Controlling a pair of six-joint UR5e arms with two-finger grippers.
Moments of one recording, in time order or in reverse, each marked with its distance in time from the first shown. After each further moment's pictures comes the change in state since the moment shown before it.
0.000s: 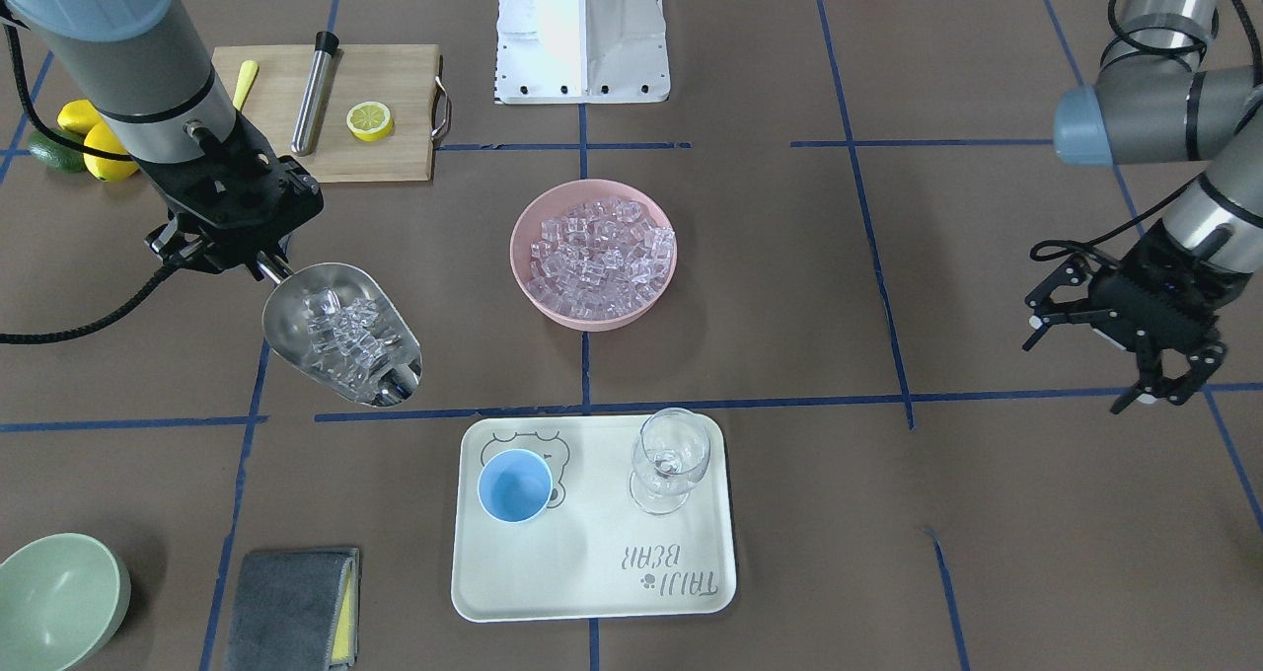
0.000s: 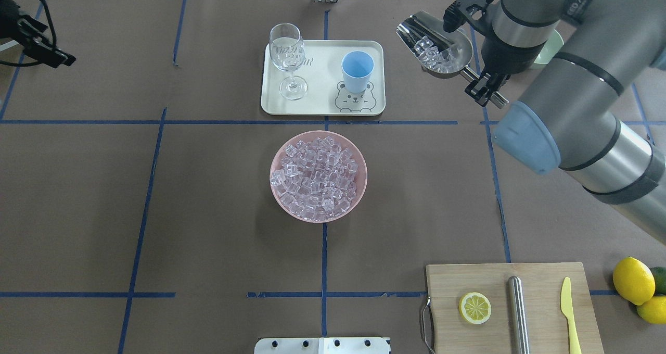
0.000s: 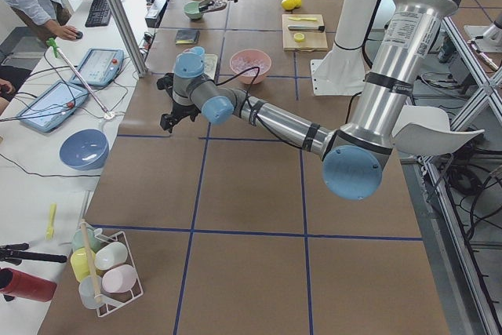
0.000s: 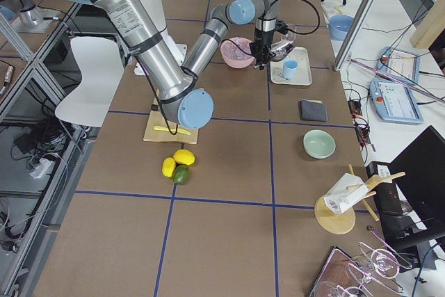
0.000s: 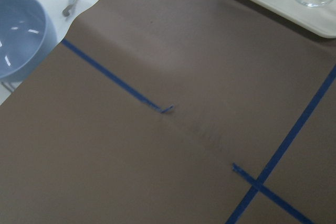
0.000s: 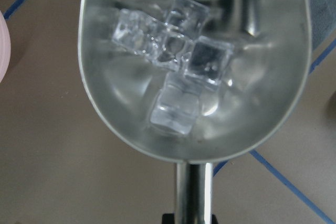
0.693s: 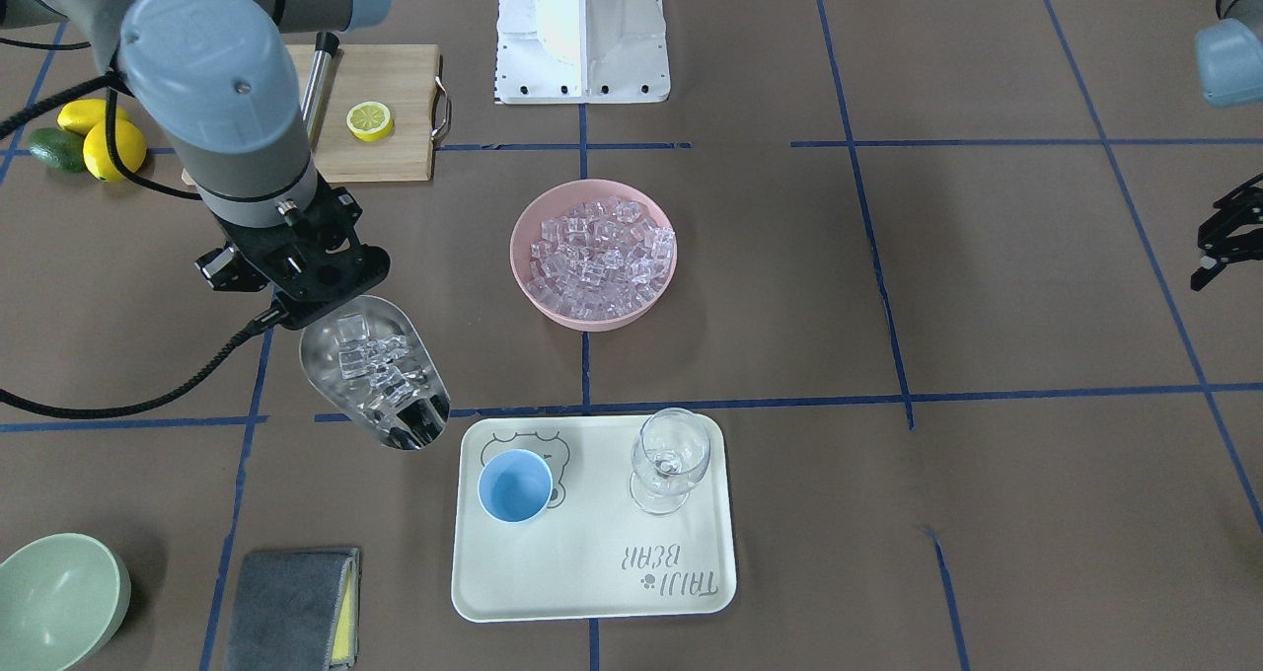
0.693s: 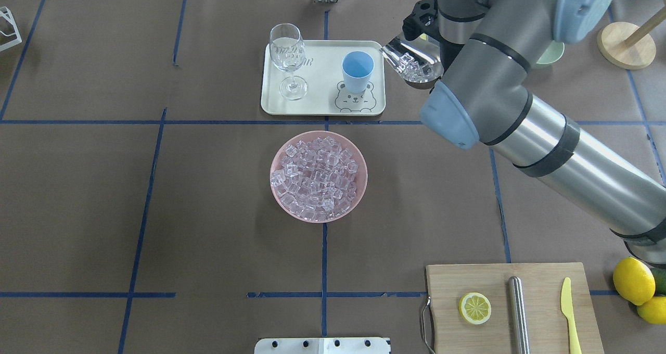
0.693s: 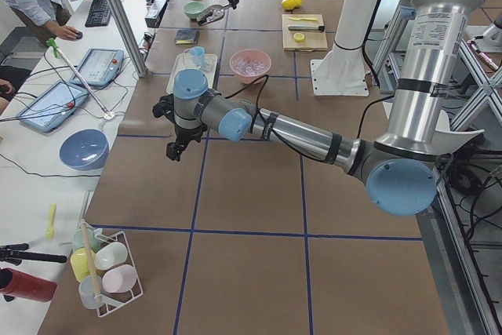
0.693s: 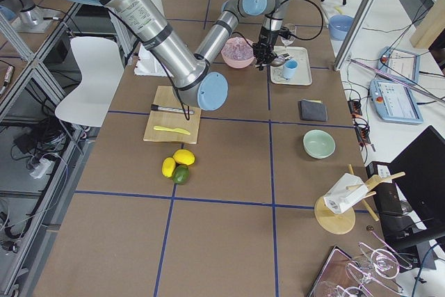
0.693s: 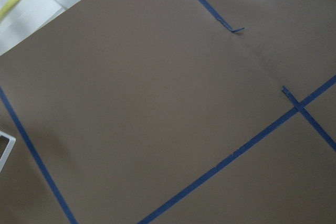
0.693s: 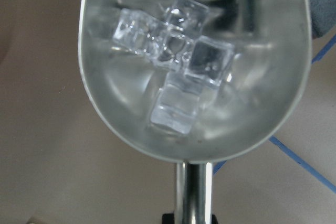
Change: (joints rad) left arm -0.170 0.123 -0.092 0.208 -0.129 -0.019; right arm -0.069 0.180 -0.244 -0.149 -0.035 -0.004
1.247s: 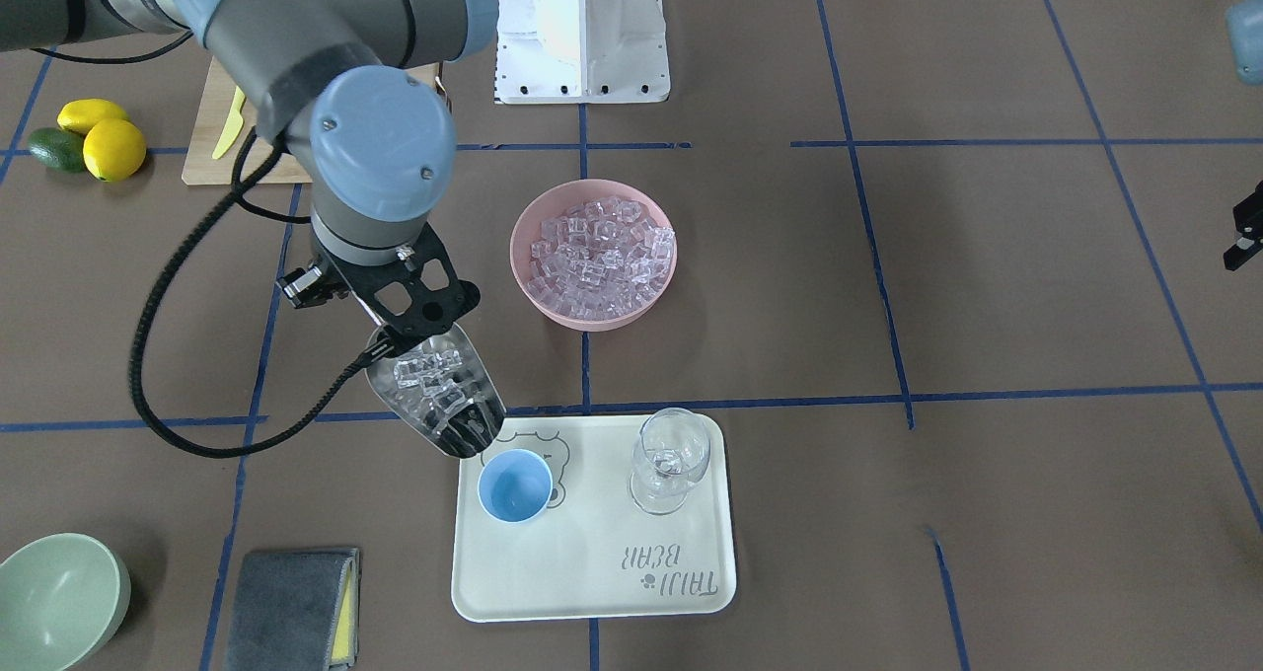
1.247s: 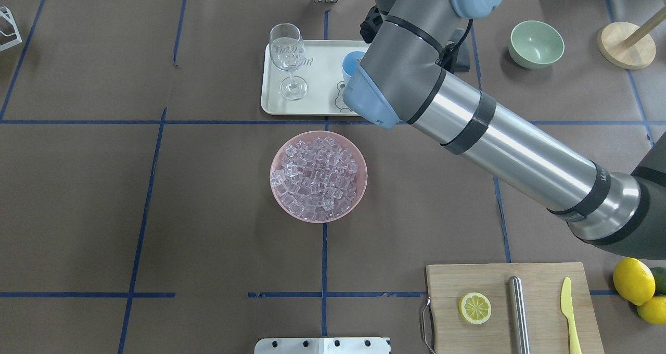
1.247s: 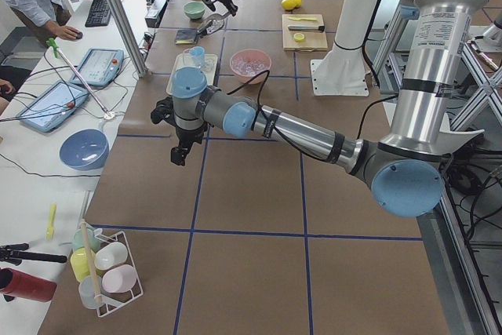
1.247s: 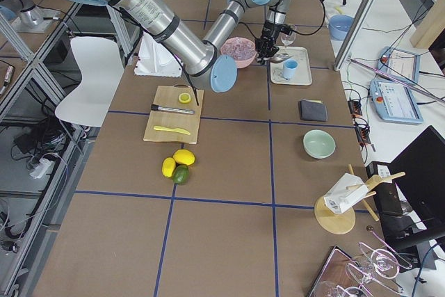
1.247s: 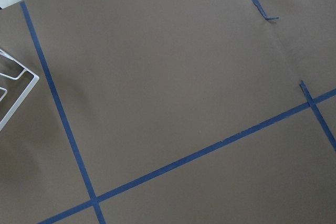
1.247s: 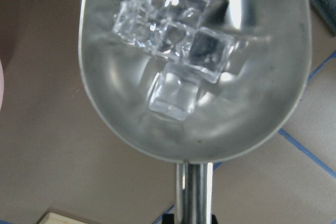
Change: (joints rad) left arm -0.009 0.001 -0.012 0.047 -0.001 -0.052; right arm -0.034 0.193 -0.239 -0.110 -0.044 -0.025
